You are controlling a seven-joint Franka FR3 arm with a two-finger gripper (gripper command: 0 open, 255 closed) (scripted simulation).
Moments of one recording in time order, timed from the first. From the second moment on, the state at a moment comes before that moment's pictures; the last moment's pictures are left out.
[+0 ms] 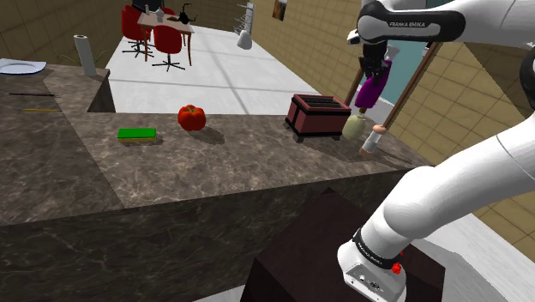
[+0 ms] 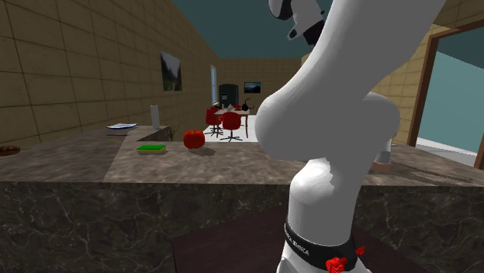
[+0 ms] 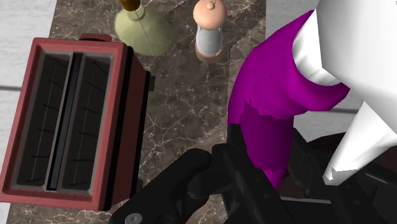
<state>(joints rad) -0.07 -0.39 -0.40 -2.02 -0.70 1.63 -1.51</state>
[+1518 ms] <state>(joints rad) -0.18 -0.30 -0.75 -2.01 -0.76 1.95 -1.81</state>
